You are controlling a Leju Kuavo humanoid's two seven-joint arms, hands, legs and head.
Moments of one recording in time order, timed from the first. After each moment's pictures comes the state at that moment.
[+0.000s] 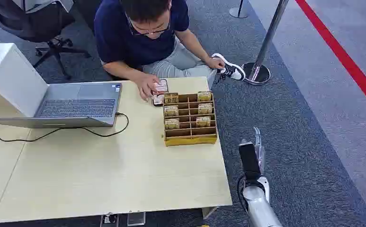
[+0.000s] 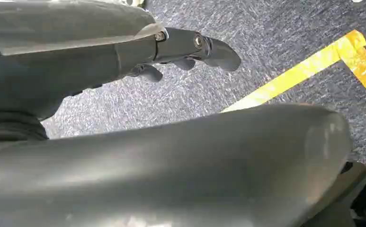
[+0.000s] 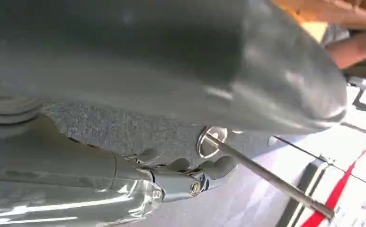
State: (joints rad) left arm -0.16 -0.02 -1.20 -0.17 0.64 0.22 0.05; right arm -0.18 0.06 -0.06 -0.94 0.28 -0.44 -0.46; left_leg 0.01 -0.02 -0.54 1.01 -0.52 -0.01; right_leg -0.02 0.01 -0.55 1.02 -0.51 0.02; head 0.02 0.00
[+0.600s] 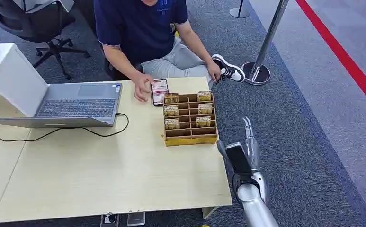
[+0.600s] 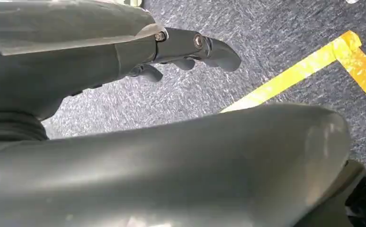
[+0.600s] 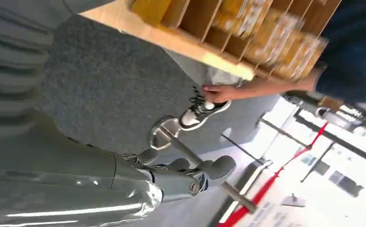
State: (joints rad) left arm -0.16 -0.02 -1.22 -0.17 0.64 0.21 0.05; right arm -0.15 0.09 0.01 -1.10 0.50 -0.43 -0.45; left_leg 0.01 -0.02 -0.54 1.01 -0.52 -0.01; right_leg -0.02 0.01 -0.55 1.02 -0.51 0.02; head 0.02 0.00
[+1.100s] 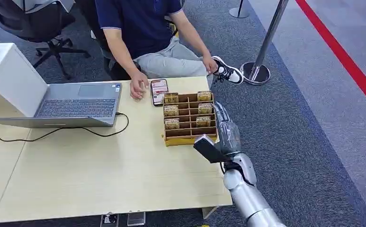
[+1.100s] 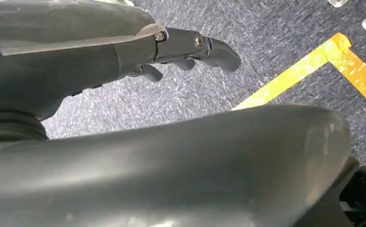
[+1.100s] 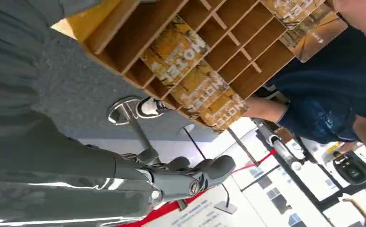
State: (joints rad) left arm -0.18 -0.03 -1.26 -0.17 0.61 0.20 0.06; right arm -0.32 0.06 0.20 -0.98 0.72 -0.47 -0.35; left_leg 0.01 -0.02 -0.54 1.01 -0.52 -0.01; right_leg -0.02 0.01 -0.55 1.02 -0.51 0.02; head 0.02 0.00
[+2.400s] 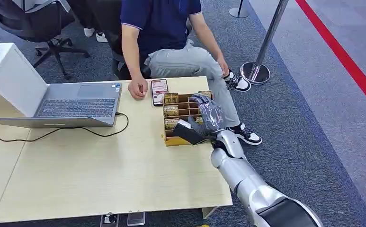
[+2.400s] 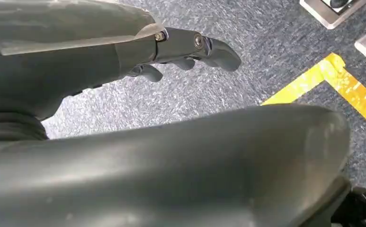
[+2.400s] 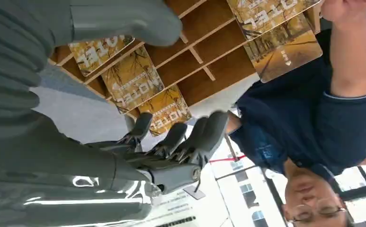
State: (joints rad) left arm -0.20 -0.03 -1.30 -0.17 0.60 0.25 0.08; right arm -0.62 0.10 0.34 -0.61 0.87 -0.56 -0.28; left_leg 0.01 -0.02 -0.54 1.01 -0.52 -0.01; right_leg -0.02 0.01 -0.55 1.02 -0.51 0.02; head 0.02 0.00
